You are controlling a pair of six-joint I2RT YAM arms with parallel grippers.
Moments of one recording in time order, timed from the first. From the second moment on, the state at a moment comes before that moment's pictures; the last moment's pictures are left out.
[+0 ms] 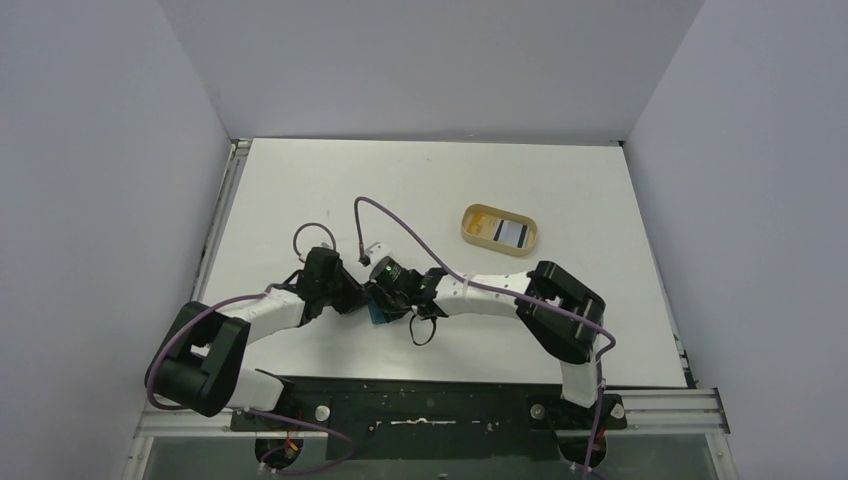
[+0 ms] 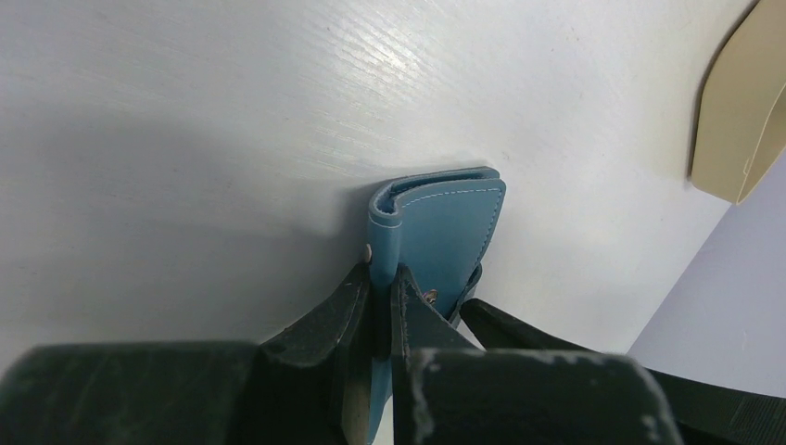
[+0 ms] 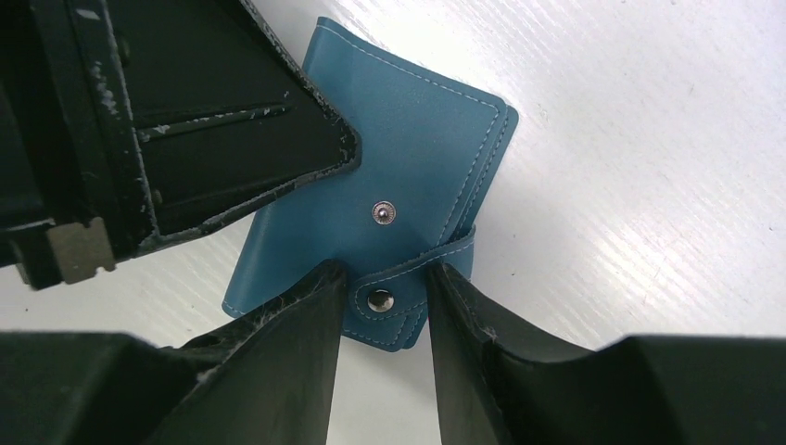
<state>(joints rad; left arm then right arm) -0.39 1.39 0.46 0.04 0.14 -1.10 1.08 1.91 1.21 -0.22 0.16 0.32</state>
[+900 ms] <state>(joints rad) -0.38 1.38 0.46 0.03 0.11 -1.10 0.93 1.89 1.02 0.18 -0.03 0.78</state>
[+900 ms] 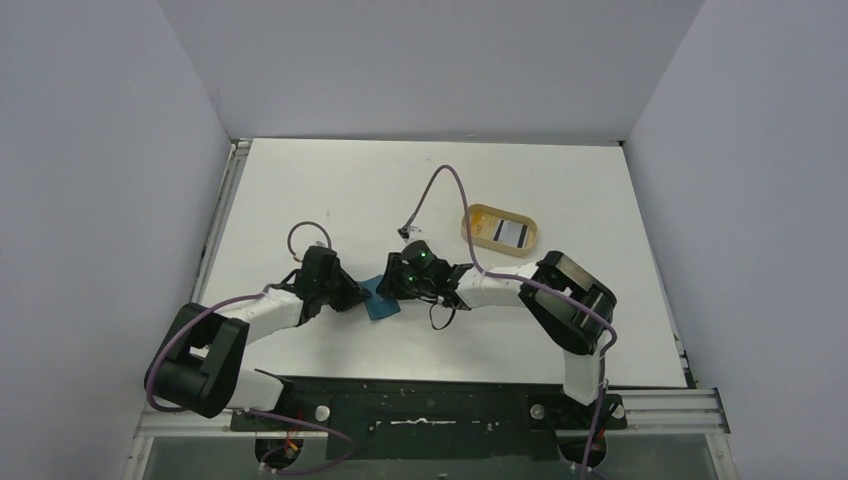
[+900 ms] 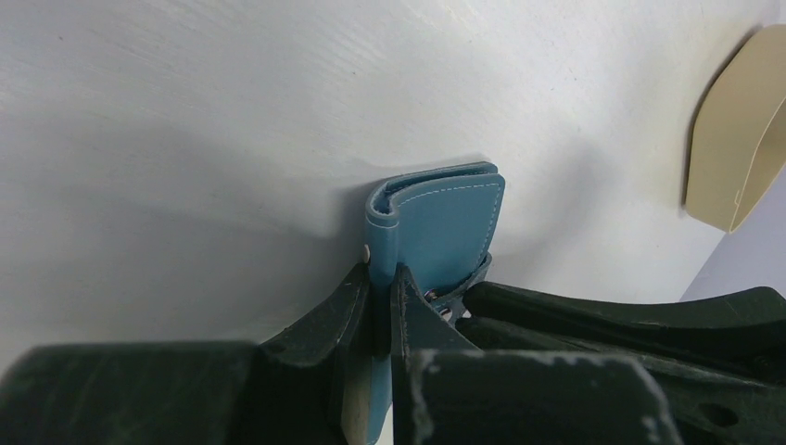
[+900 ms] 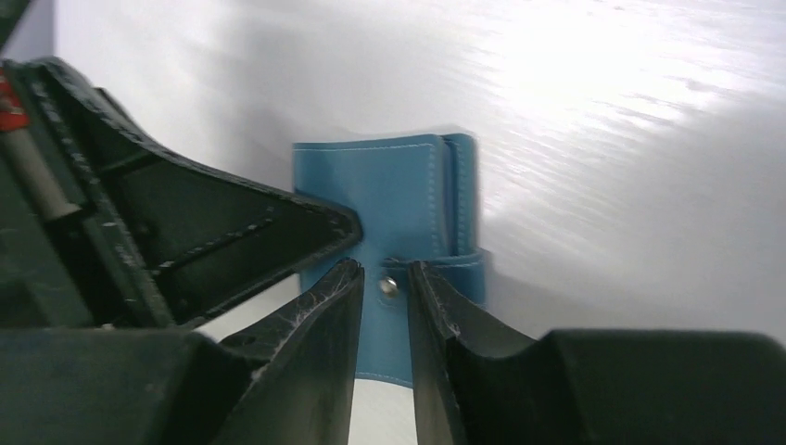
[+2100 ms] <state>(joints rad) -0.38 1.38 0.45 0.05 0.11 -1.11 0.86 1.72 1.02 0.09 -0.12 0.62</state>
